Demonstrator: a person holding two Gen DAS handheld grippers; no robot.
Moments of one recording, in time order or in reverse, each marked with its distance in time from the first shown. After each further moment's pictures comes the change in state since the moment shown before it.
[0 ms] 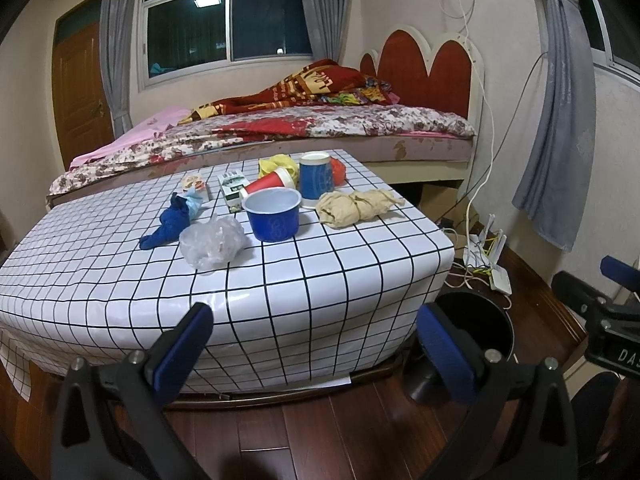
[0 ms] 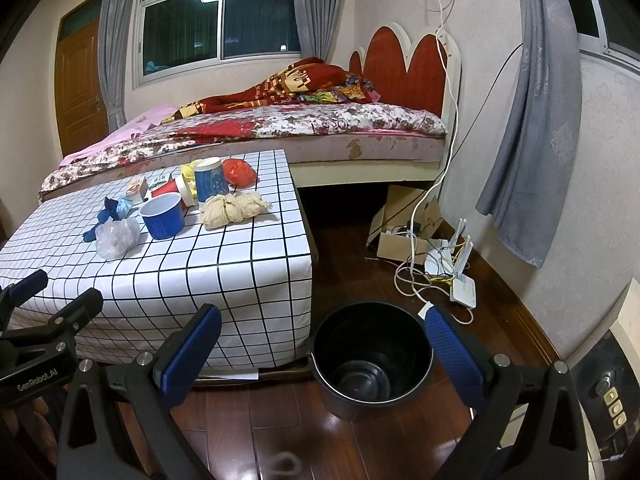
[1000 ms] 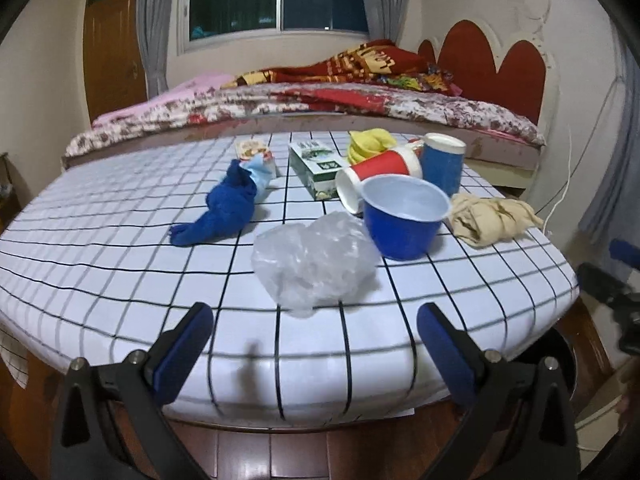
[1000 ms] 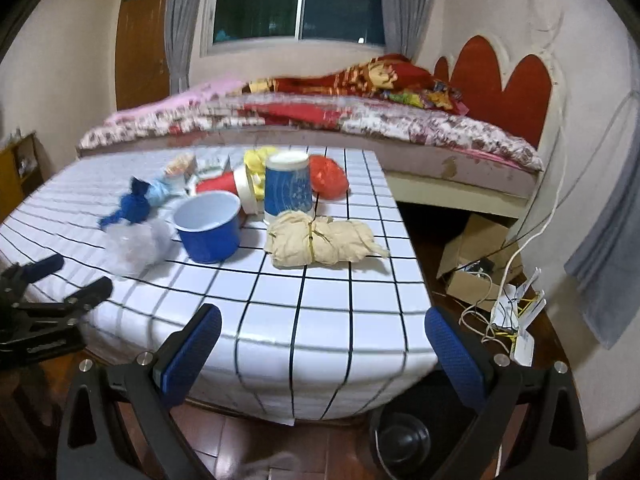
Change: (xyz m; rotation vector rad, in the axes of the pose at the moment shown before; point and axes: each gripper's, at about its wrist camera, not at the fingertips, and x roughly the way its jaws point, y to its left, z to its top) left arm 0.118 0.113 0.020 -0.126 0.070 0.093; right arm 0.138 0.101 0.056 -0.211 0.041 0.183
